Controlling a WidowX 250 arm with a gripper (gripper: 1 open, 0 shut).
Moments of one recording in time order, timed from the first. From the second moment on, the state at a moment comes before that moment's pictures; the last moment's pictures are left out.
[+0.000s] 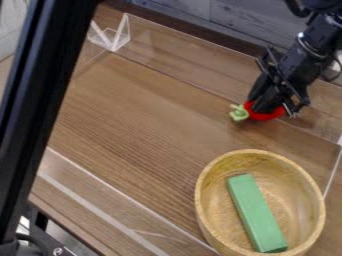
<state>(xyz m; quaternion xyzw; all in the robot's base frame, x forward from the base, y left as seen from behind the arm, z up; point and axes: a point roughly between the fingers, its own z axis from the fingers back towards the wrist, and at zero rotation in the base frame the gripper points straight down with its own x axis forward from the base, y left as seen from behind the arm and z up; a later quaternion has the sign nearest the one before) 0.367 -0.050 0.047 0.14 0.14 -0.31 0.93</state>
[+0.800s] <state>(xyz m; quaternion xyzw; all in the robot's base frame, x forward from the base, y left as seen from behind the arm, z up) 0.368 -0.065 0.051 0.10 0.12 -0.38 0.91</state>
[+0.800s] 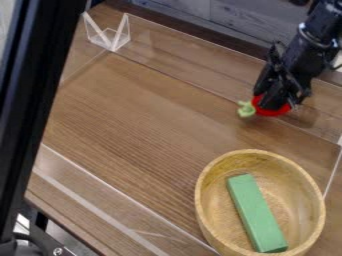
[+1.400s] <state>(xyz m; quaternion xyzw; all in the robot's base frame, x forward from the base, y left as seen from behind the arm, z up) 0.364 -0.072 0.055 0.08 0.09 -0.42 0.90</state>
